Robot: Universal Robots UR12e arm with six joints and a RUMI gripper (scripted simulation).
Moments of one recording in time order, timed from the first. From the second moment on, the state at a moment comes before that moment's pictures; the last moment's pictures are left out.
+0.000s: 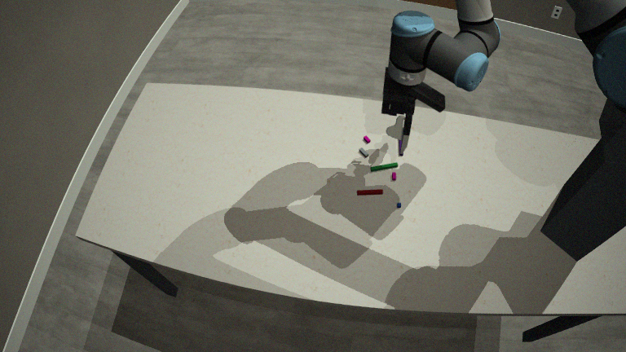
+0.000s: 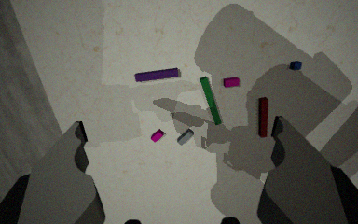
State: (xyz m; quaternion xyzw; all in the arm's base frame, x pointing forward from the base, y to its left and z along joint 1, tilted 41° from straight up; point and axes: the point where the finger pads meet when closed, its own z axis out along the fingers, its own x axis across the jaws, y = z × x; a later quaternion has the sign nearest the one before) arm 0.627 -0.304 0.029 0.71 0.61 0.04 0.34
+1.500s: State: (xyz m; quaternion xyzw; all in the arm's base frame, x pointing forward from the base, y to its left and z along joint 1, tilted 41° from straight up) arm 0.655 -0.250 0.010 0.84 0.42 0.12 0.32
